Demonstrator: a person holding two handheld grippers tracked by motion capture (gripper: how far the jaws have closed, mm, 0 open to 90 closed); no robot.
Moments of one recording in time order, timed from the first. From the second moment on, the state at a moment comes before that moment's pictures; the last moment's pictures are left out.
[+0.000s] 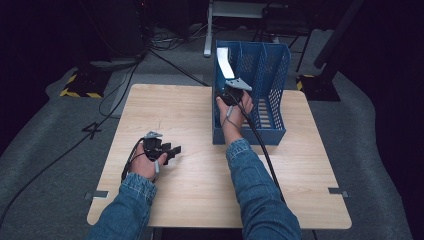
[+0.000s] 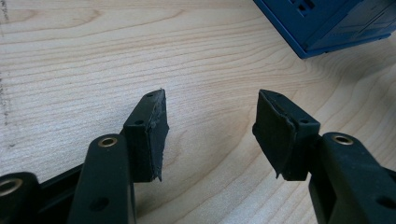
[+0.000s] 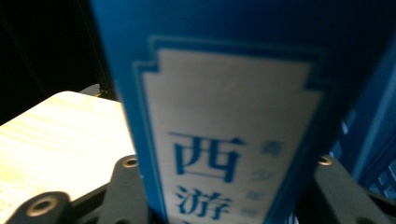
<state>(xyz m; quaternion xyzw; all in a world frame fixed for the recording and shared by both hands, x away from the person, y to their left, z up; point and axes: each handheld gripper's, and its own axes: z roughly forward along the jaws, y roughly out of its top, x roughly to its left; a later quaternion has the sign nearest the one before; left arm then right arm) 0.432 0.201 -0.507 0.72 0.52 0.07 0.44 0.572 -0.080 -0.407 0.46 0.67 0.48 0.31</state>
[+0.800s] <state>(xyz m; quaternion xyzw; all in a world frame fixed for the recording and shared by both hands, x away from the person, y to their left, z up) 0.426 0.213 -0.505 0.73 0.53 0.10 0.42 0.477 -0.171 -0.351 0.41 0.71 0.50 0.27</state>
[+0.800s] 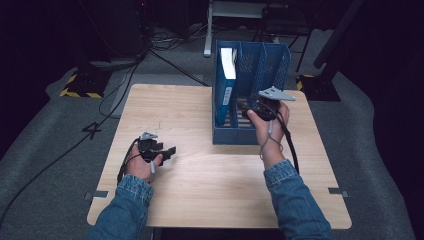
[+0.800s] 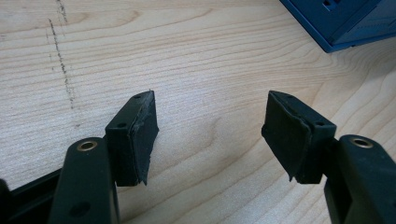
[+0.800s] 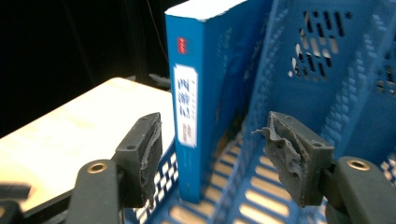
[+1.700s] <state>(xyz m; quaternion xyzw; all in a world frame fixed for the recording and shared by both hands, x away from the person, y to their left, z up) 0.430 0.196 -0.503 0.78 0.49 0.16 0.37 0.410 -0.323 -0.389 0.46 0.74 0.41 0.25</state>
